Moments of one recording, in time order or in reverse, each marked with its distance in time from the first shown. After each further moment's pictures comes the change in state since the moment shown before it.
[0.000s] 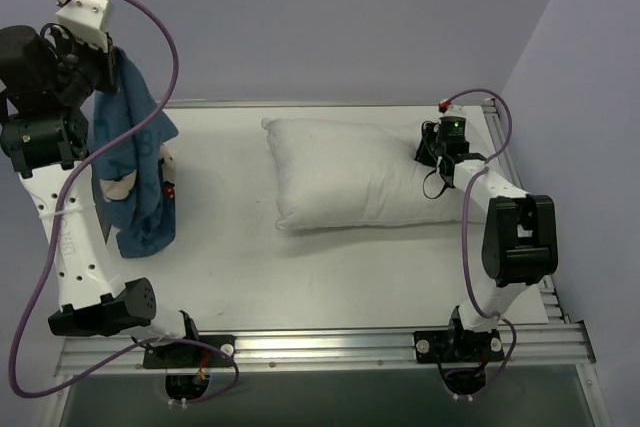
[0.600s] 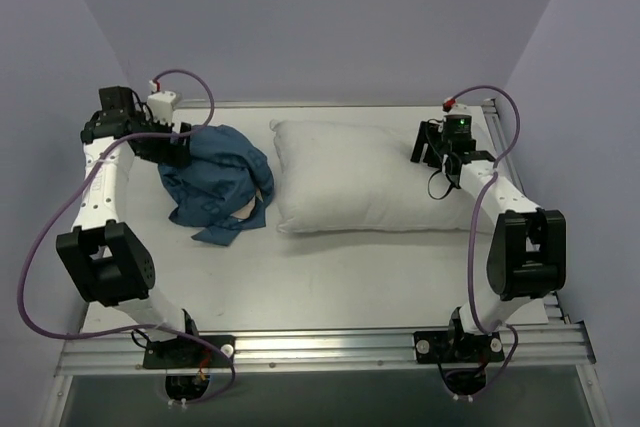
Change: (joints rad) left arm -0.071 0.187 -0.485 -0.151 -0.066 0.070; right arm -0.001 -0.097 0.017 -0.152 0.010 -0.017
